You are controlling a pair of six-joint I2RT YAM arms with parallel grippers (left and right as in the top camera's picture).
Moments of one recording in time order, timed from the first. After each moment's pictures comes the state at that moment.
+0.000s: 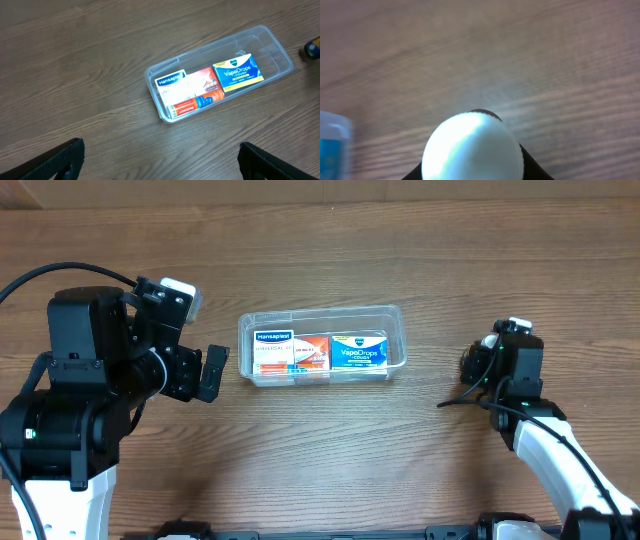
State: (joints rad) left arm -0.04 1.15 1.56 -1.26 0.20 0.21; right arm -0.05 1.30 0.57 -0.02 0.03 0.22
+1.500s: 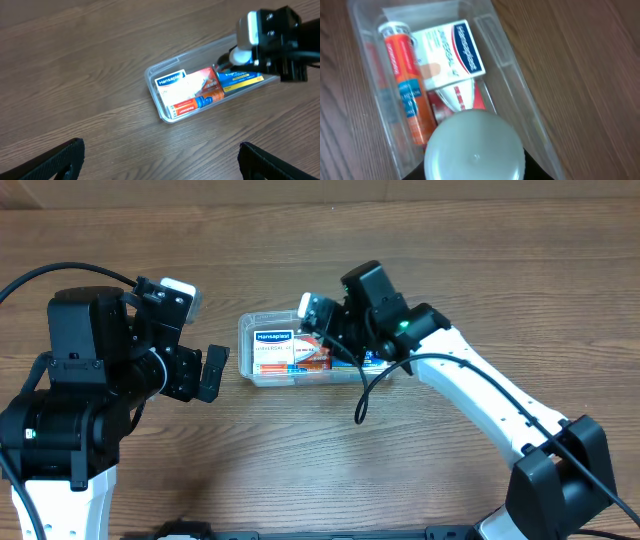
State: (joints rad) left arm -0.04 1.15 1.56 -1.26 0.20 0.21; right arm 0.54 1.73 1.36 -0.59 -0.25 -0.69
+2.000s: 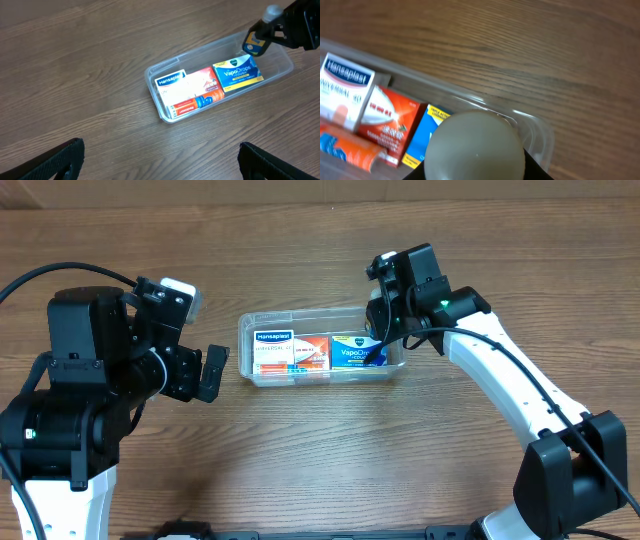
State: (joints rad) left arm -0.04 1.15 1.56 -1.26 0.20 0.21; right arm 0.37 1.73 1.36 -0.64 -0.09 0.07
